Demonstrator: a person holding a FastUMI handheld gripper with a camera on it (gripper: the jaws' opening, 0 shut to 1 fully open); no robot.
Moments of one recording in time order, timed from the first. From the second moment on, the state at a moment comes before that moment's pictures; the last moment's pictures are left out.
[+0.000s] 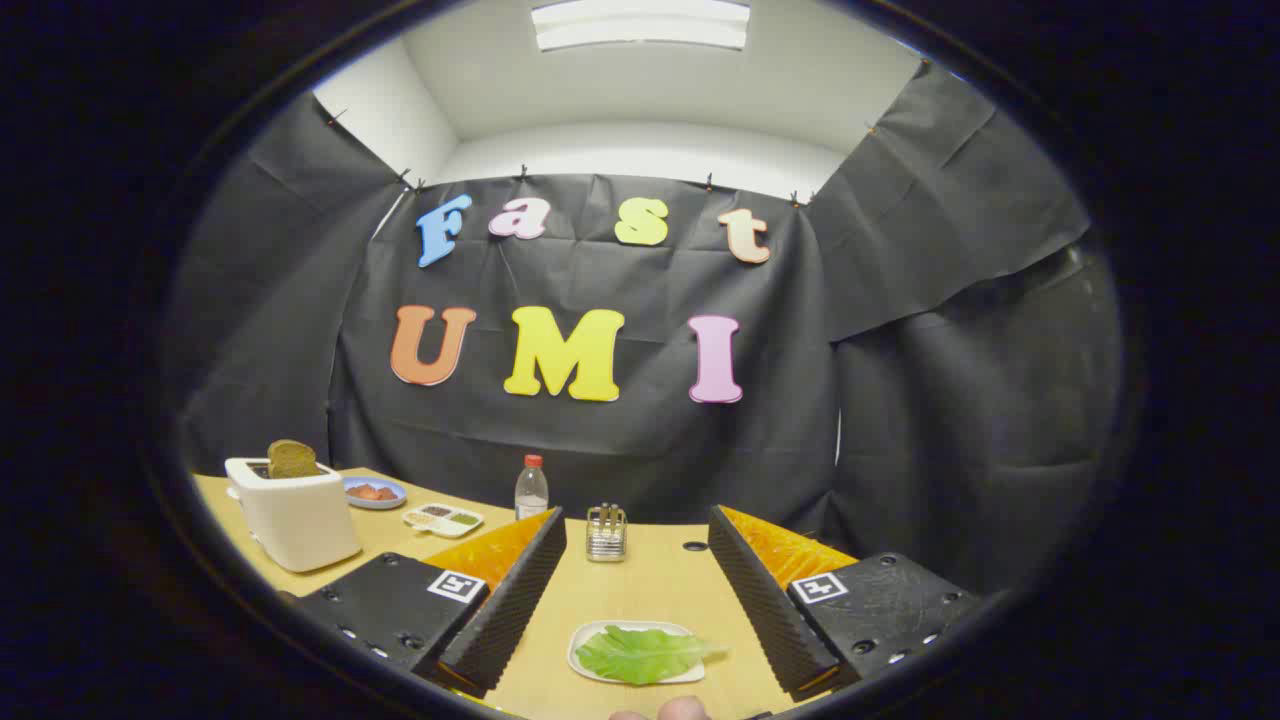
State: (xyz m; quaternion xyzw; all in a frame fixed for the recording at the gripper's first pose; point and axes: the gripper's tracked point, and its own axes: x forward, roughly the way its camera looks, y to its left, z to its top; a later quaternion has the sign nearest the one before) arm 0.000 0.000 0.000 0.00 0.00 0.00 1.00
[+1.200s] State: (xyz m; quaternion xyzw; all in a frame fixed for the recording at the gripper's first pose) arm -0.041 -0.066 -0.075 0.04 0.13 -0.02 0.99
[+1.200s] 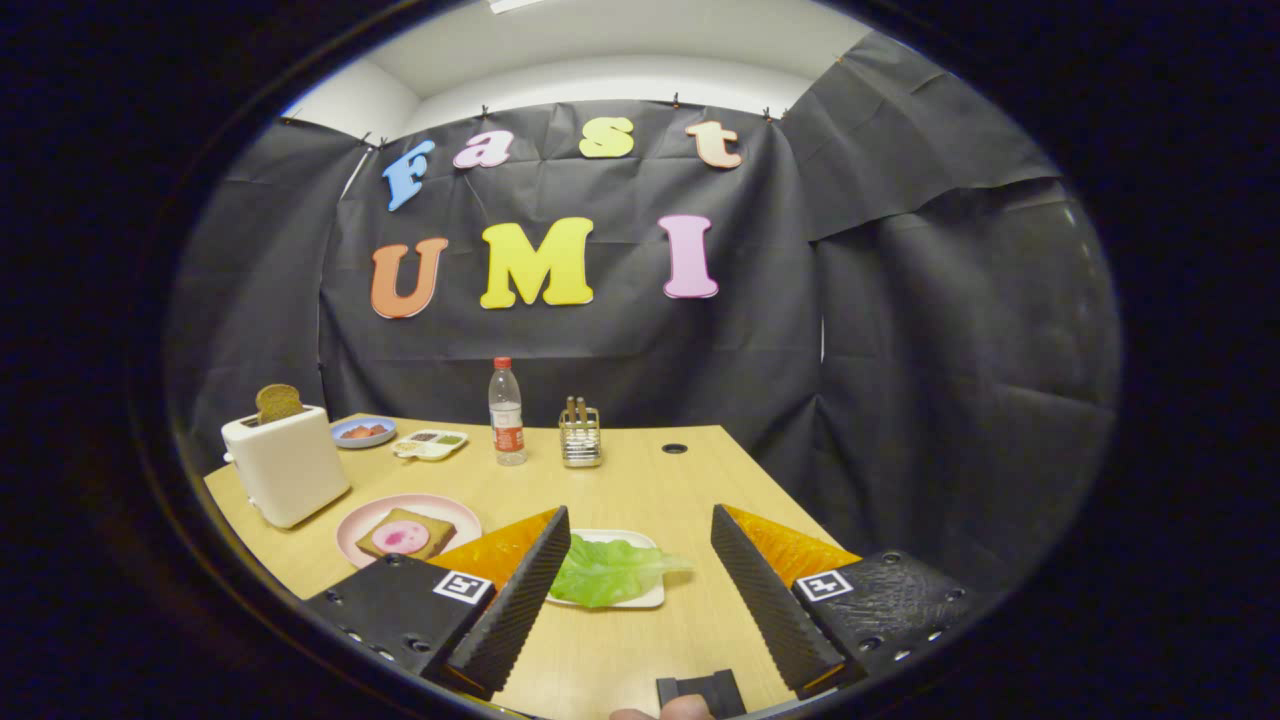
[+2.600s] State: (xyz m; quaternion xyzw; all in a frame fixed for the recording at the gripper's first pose) arm 0.061 -0.077 -0.225 0.37 0.36 -0.13 0.85
